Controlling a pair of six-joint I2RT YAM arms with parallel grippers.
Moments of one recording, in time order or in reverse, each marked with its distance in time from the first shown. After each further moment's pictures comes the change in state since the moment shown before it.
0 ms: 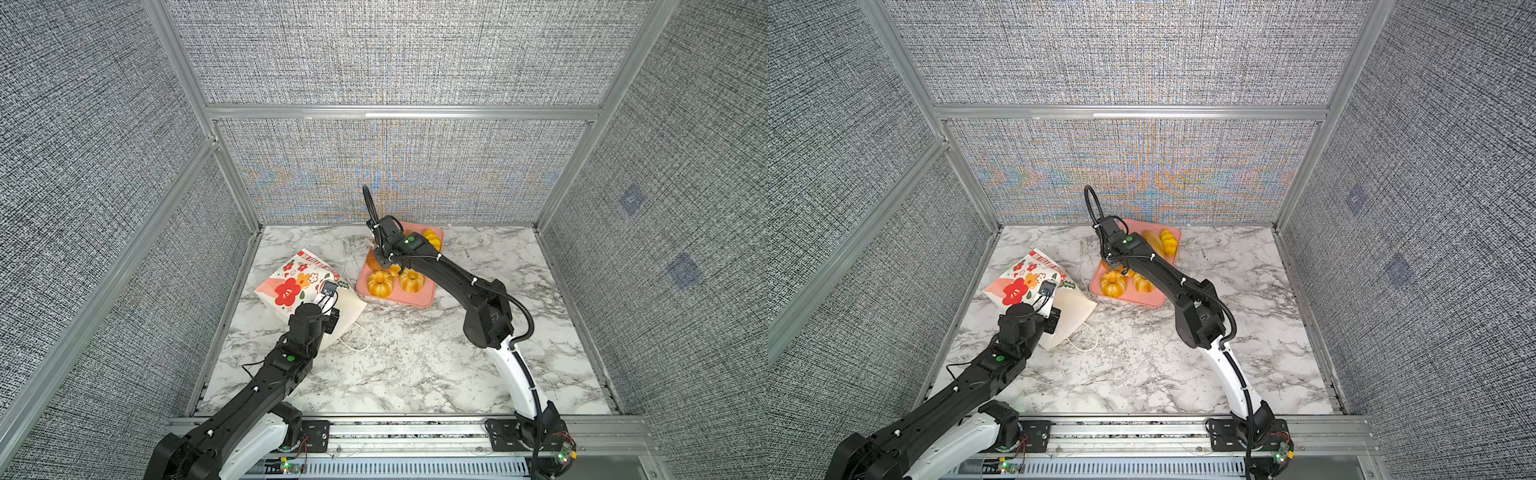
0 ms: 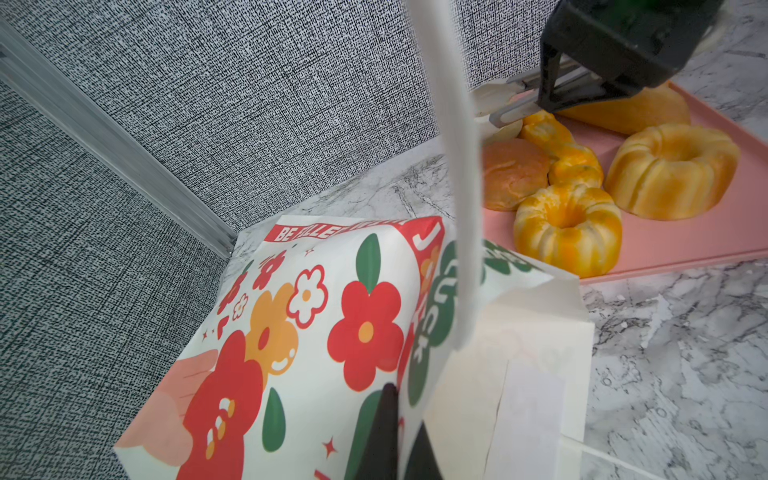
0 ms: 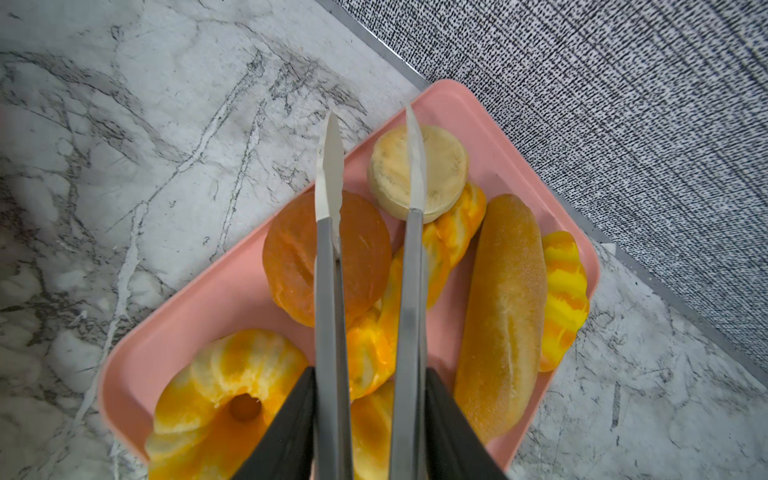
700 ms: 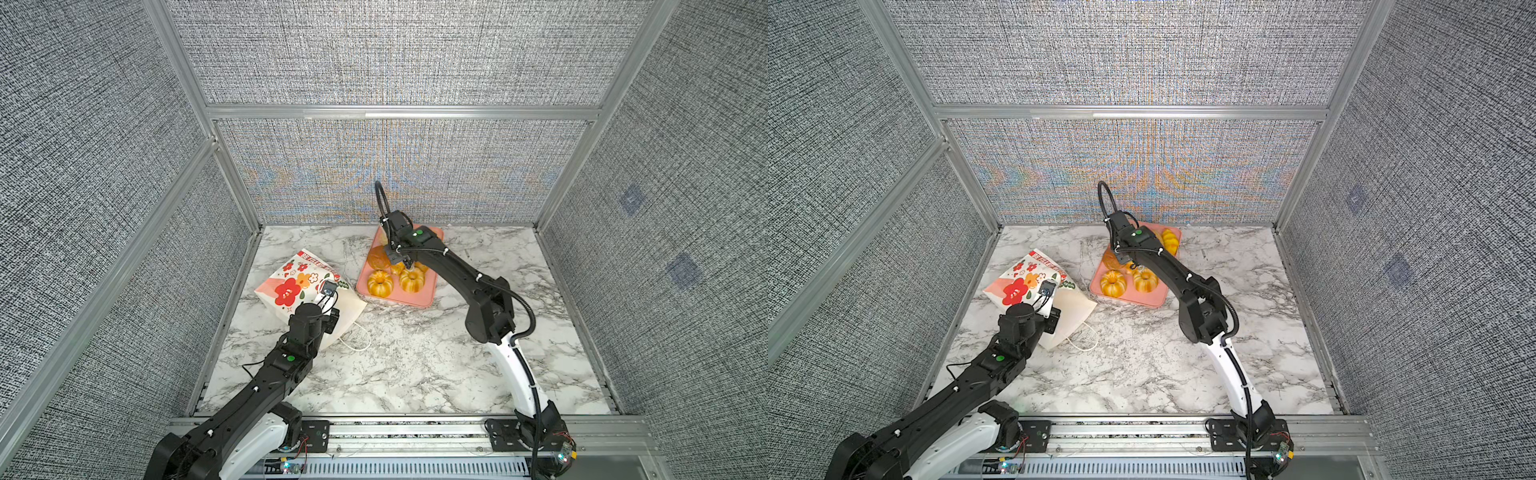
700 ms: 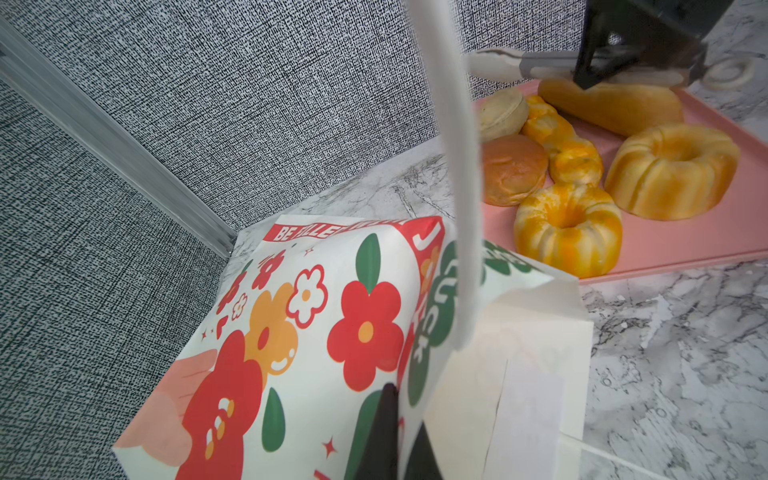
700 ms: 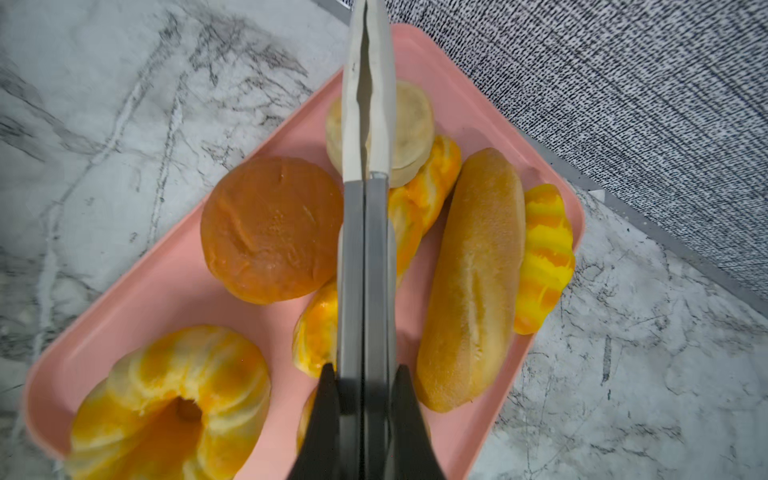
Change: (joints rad) left arm 0.000 0.002 0.000 0.000 0.000 -0.002; right arm -0.085 -0.053 -0.022 -0.053 -0.068 0.113
